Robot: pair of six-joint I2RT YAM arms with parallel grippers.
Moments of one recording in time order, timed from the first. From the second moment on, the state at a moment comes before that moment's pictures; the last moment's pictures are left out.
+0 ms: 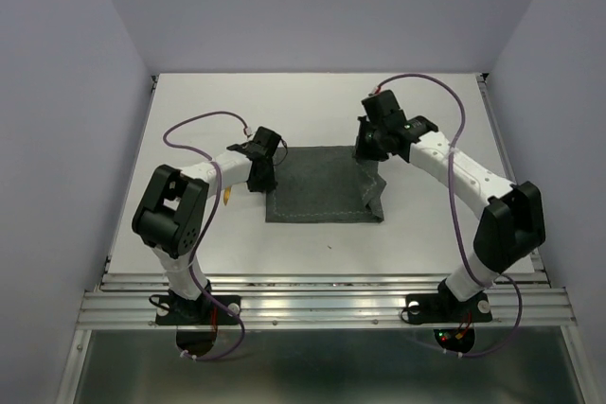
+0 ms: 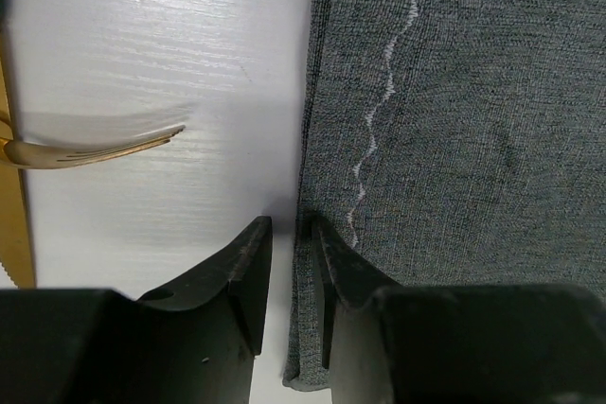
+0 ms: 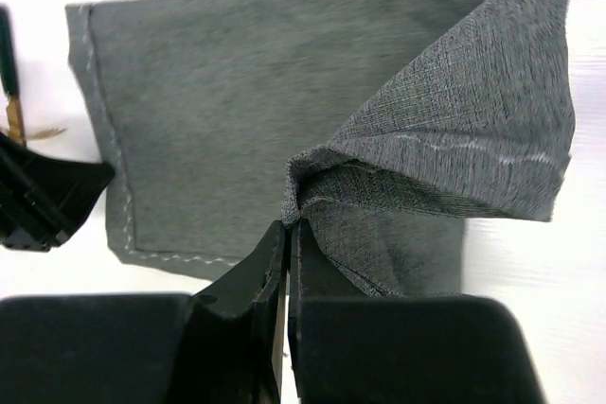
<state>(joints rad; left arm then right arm) -0.48 1.75 1.06 -0.46 -0.19 -0.55 0.48 1.59 1.36 -0.64 0.10 0.59</state>
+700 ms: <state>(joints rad) -0.56 1.78 1.07 -0.36 -0.13 -0.58 0.67 1.82 1.52 -0.63 0.06 0.64</state>
